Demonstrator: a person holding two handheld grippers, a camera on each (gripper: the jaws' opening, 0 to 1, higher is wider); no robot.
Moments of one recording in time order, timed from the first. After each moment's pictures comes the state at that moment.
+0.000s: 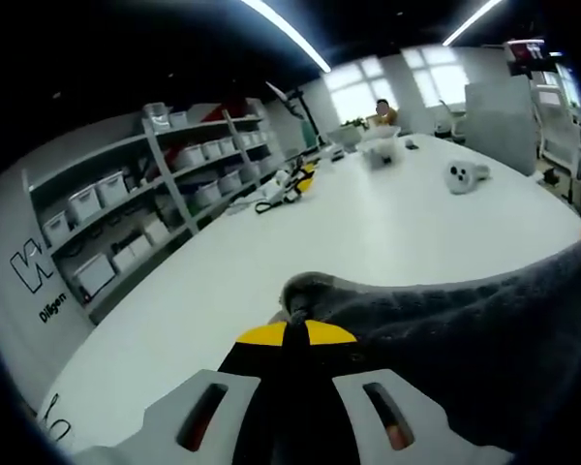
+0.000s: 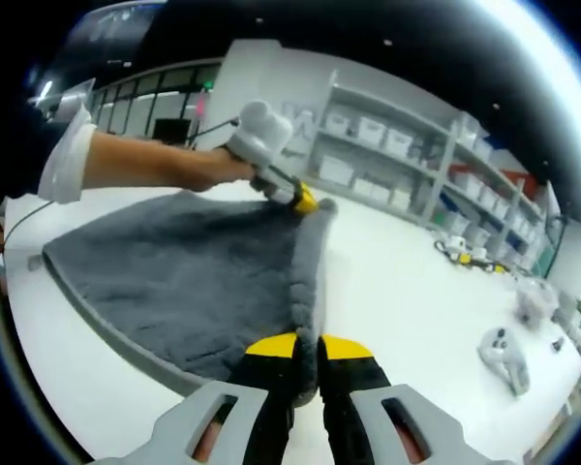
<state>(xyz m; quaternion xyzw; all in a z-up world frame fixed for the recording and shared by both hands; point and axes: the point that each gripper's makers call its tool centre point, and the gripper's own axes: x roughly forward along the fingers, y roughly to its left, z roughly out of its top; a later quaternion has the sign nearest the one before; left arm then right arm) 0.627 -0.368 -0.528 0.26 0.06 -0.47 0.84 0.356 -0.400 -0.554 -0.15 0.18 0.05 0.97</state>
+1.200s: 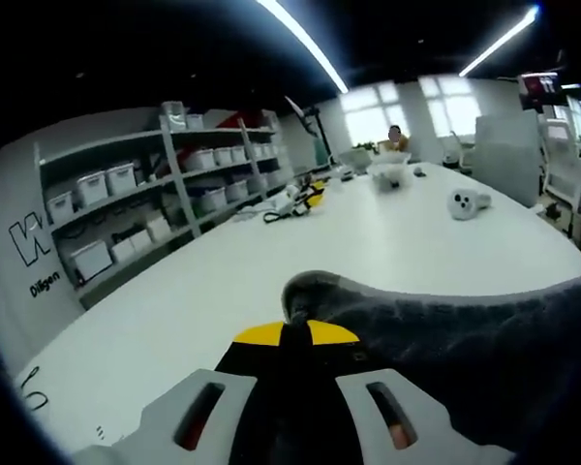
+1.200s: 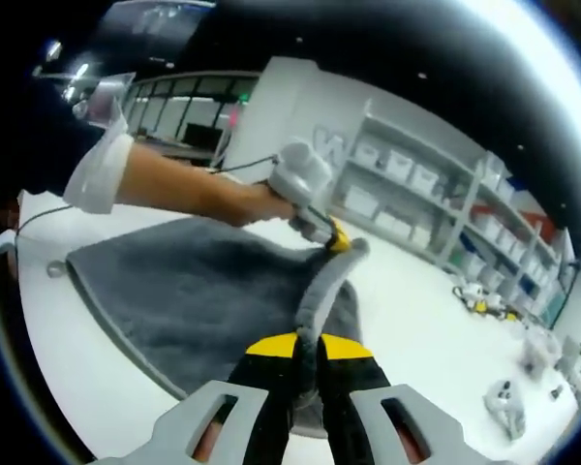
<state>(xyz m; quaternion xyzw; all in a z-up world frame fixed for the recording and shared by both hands) 0.637 -0.346 -0.523 0.19 0.06 -0.48 0.85 0.363 -0.338 -0.524 -0.20 0.13 0.11 0.96</state>
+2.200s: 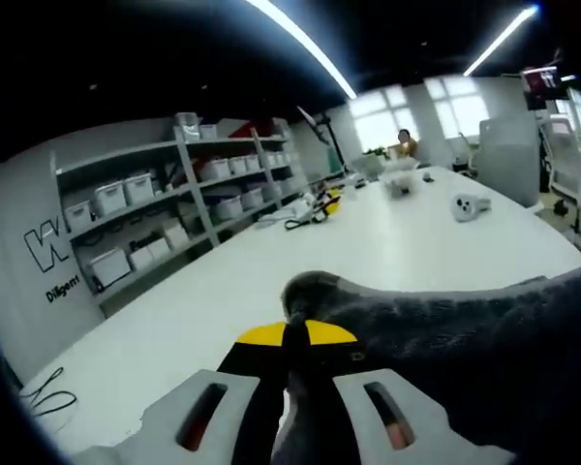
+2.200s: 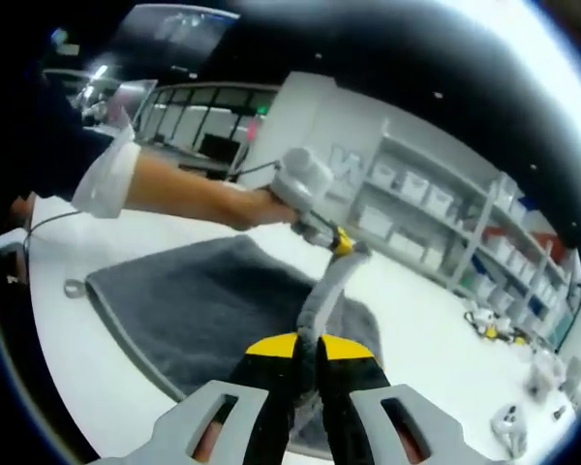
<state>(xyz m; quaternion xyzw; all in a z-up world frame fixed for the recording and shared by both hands) 0.629 -0.277 -0.495 0.19 0.03 -0.45 0.87 0.362 -0.300 -0.508 -0.22 0.09 0.15 0.96</state>
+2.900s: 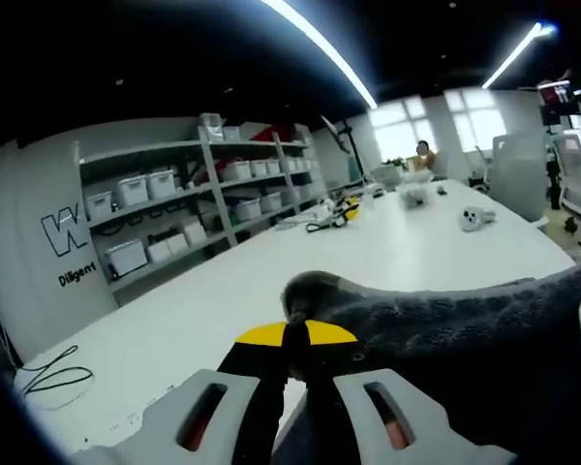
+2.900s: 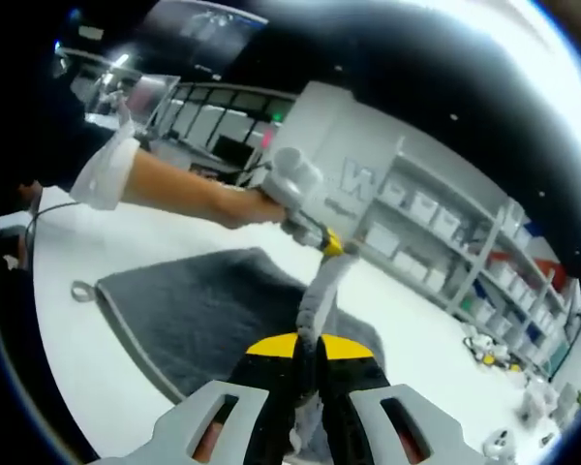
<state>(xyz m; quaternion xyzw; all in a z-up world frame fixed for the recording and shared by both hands) 0.626 -0.214 -0.484 0.15 0.03 -0.42 0.89 0.353 -0.257 -0.496 -0.26 0.07 0.17 0.95</state>
